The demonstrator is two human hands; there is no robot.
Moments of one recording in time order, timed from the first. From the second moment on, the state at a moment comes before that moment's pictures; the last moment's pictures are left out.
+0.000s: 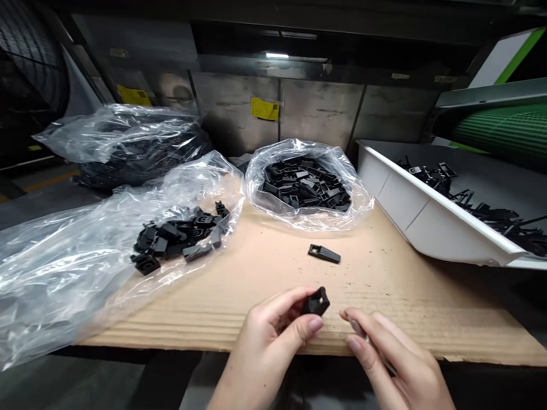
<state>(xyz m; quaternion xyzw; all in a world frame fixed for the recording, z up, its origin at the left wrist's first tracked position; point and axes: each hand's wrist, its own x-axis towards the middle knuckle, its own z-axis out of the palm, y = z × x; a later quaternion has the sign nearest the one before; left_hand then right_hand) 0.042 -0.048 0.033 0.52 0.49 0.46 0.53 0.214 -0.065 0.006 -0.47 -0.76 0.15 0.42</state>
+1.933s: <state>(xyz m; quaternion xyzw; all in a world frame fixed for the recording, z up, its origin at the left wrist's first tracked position) 0.044 -0.050 -0.002 0.79 0.41 0.43 0.11 0.220 -0.042 0.022 -0.60 -0.78 0.01 0.19</state>
